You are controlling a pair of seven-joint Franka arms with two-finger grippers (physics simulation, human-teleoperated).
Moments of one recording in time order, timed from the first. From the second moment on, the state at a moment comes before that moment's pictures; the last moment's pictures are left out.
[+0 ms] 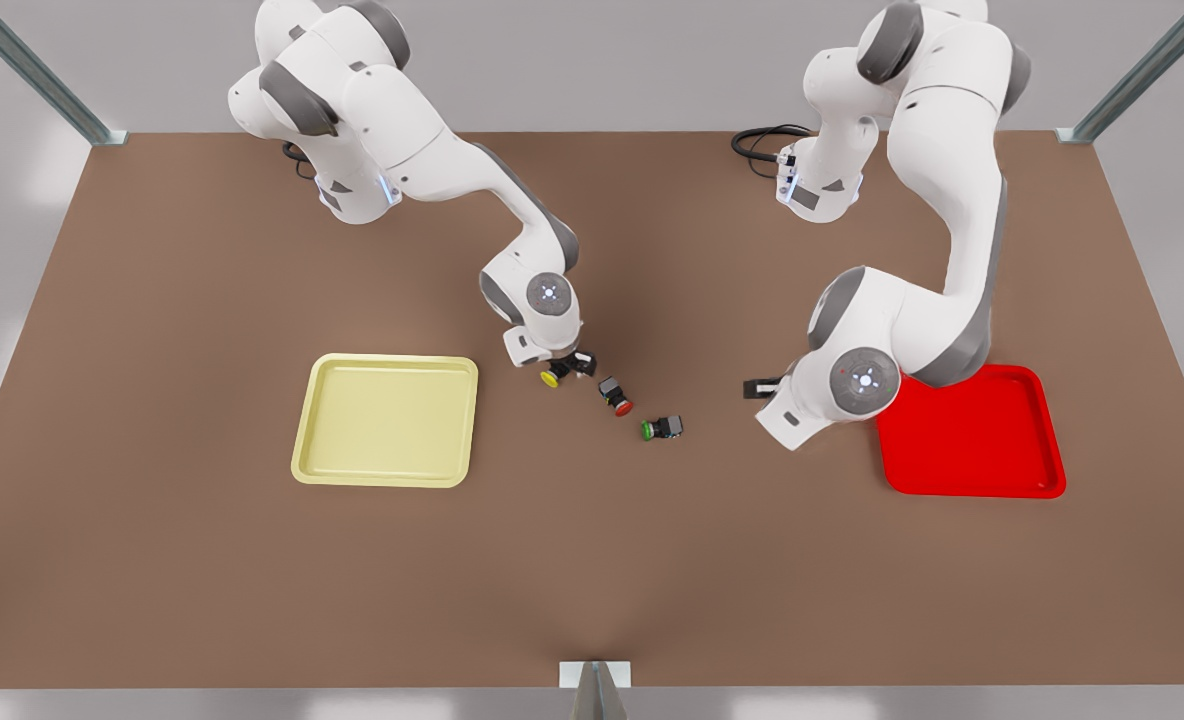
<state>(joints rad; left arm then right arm) -0.12 0.52 -0.31 -1.35 0.08 1.56 -0.41 0.72 0.63 0.10 -1.85 -0.03 2.44 1.22</state>
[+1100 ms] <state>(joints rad) -0.17 0.57 -0.41 -1.34 0.08 1.53 -1.06 0.72 0.66 0.11 -1.84 -0.03 2.44 1.22</state>
